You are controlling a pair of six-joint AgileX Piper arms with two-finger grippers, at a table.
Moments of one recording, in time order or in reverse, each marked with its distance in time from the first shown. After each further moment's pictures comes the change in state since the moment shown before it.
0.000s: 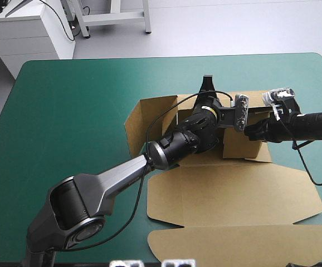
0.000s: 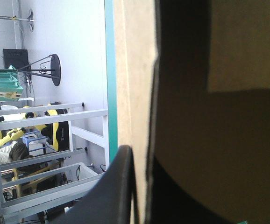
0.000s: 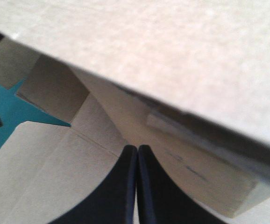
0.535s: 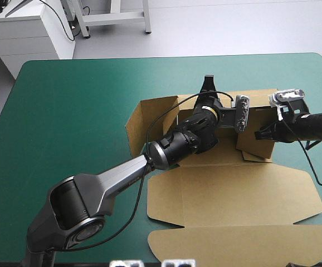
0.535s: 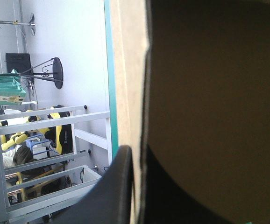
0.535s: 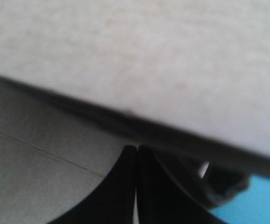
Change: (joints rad) left arm 0.000 0.000 0.000 0.000 -0.007 0.025; right arm -0.006 -0.003 0.001 -0.239 -0.156 0.163
